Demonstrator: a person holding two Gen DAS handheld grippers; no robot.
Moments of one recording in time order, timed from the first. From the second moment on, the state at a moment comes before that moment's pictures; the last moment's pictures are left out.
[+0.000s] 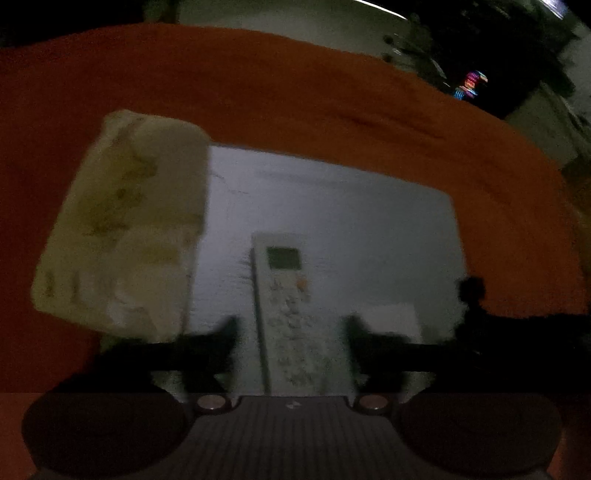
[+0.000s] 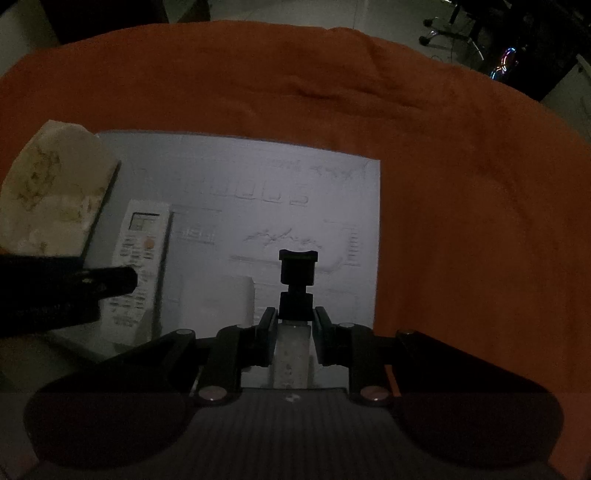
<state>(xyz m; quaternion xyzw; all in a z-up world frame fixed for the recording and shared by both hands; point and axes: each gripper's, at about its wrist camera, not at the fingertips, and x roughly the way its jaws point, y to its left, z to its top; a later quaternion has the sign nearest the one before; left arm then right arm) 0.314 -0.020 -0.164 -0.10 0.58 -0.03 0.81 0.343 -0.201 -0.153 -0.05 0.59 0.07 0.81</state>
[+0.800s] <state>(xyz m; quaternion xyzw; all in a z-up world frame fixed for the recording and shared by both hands) 0.326 -0.048 -0.190 -0.03 0.59 -0.02 0.81 0.331 -0.213 -0.142 -0.03 0.59 0.06 0.81</state>
